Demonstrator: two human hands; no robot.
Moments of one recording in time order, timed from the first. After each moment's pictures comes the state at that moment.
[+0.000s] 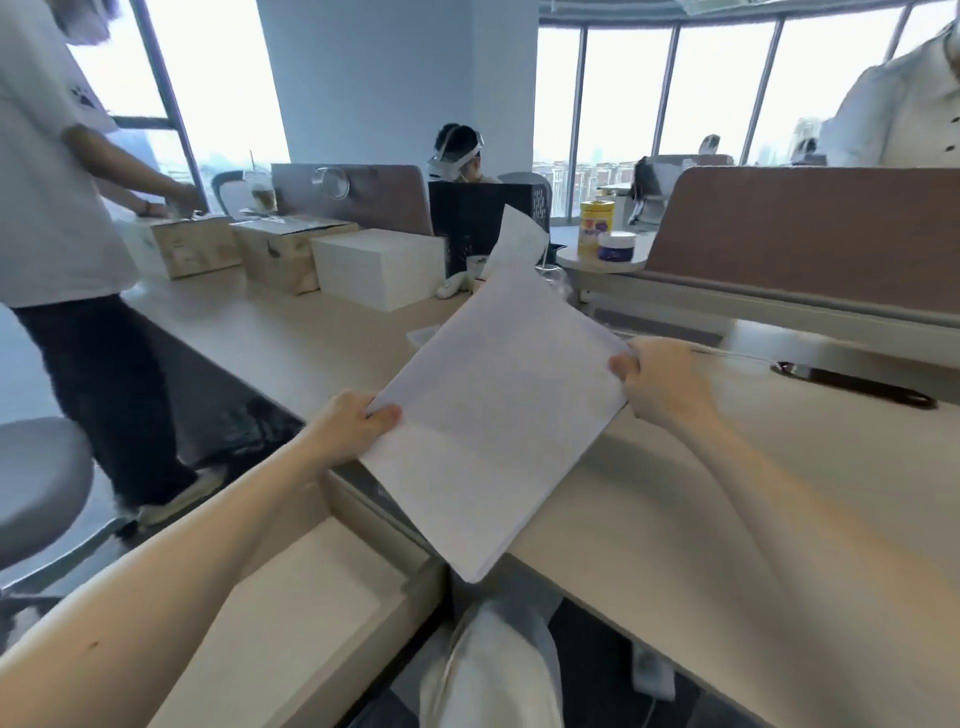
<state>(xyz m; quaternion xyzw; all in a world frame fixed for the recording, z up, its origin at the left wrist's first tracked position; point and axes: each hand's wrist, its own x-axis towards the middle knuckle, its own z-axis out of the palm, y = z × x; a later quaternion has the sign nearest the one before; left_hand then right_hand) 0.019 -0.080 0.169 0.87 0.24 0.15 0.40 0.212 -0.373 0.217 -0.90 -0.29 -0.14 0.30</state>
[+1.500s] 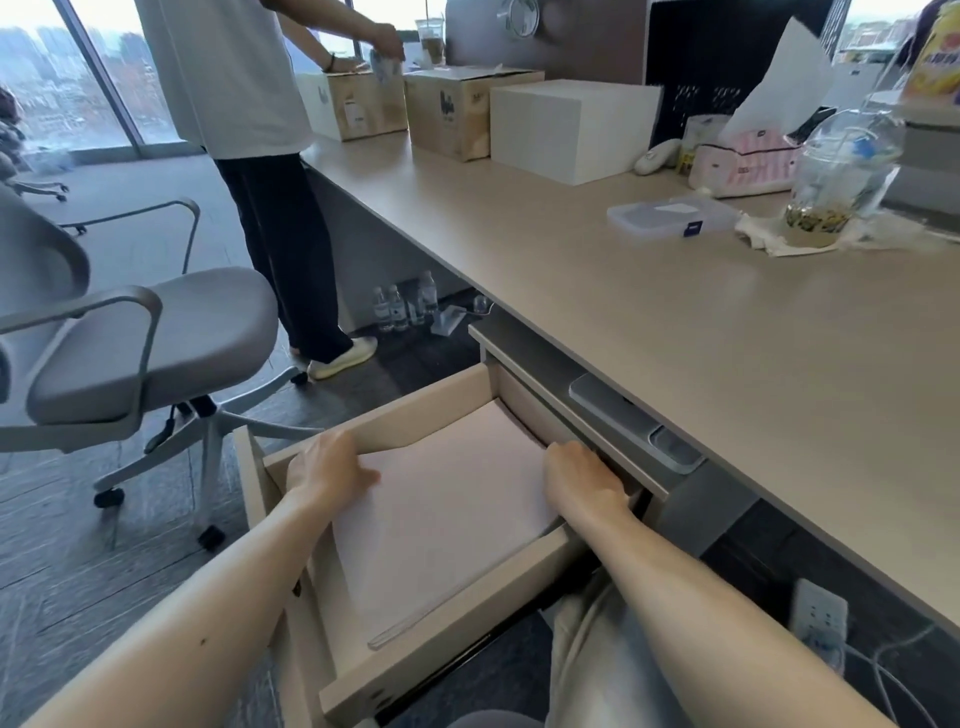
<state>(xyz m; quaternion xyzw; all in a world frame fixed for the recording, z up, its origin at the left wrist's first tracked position) -0.165 0.049 -0.026 0.84 0.55 0.02 0.05 0.046 -0.135 -0.026 -0.91 -0.41 0.11 0.04</state>
